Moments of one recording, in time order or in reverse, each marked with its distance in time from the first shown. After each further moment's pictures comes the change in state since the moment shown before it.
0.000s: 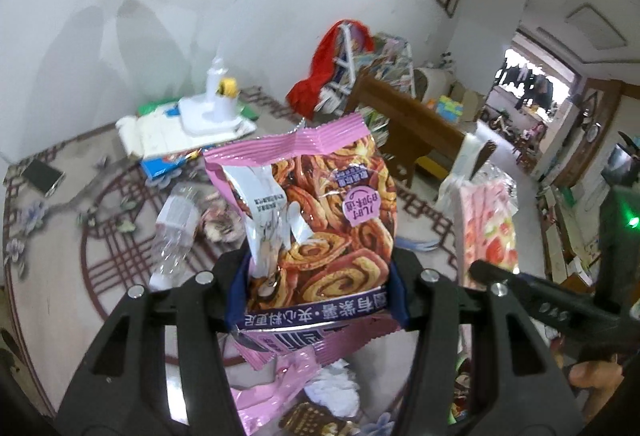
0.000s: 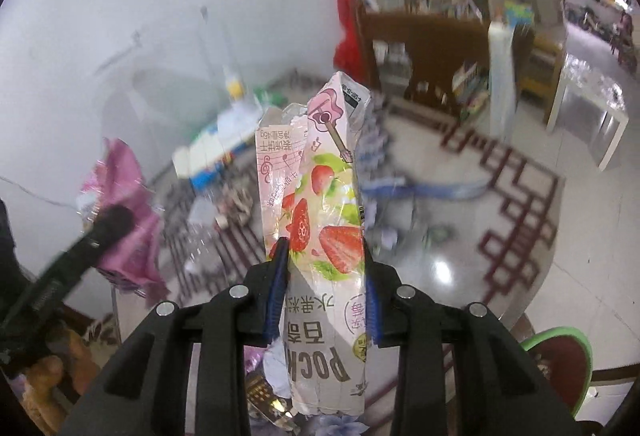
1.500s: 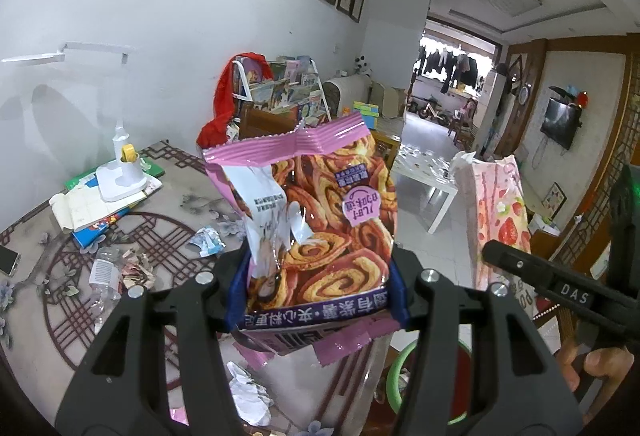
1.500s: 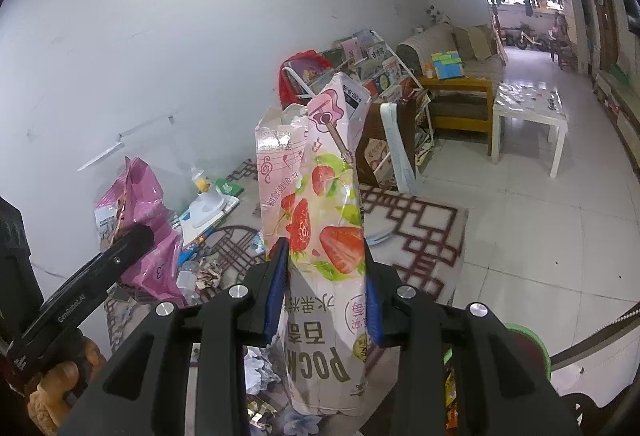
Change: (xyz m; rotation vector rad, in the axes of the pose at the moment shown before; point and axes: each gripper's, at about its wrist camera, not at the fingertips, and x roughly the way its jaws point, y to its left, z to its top) left arm -0.031 -0.109 0.004 0.218 -0.073 -0.222; right arm -0.148 -0.065 -0.026 0.146 -0.268 -0.114
